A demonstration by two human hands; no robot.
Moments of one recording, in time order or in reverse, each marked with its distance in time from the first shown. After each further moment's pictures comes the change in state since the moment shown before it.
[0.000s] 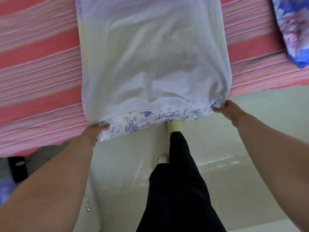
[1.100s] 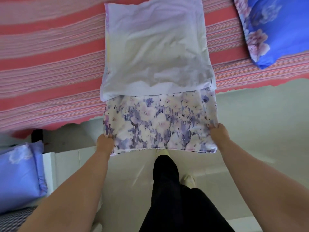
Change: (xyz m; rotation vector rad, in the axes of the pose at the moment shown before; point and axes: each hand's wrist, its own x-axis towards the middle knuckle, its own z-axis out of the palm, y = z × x) left_hand -0.171 -0.129 0.002 0.174 0.308 0.222; right_hand -0.200 0.086 -0.001 -0.001 0.122 -0.020
